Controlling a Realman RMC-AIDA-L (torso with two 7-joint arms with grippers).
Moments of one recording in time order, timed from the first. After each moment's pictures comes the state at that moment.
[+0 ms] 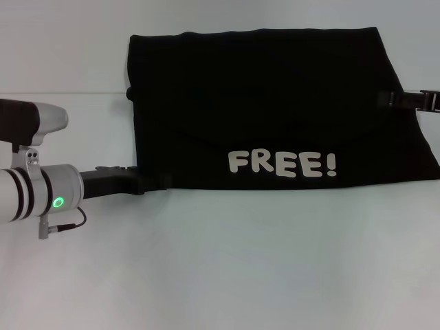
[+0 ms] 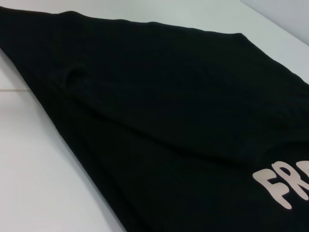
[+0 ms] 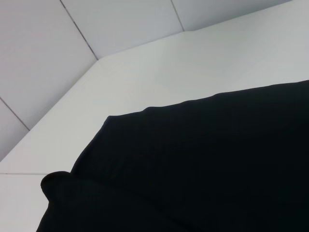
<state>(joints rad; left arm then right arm) -0.69 -2.13 0.56 0.51 2.26 0.96 -1.75 0.75 1.93 -0.43 -0.59 -2.26 -1.20 1.98</state>
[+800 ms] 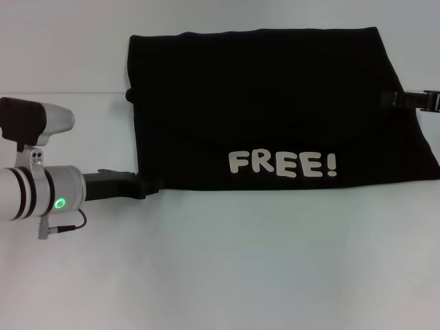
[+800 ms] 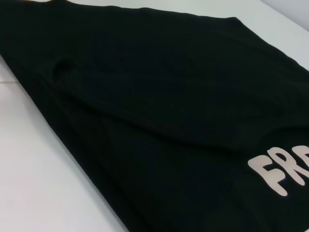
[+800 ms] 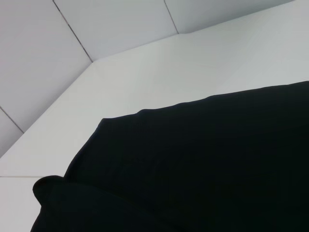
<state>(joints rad) -0.70 -2.13 0.58 0.52 2.30 0.97 -1.77 0.74 1.93 -0.42 -0.59 -2.26 -1.19 1.98</state>
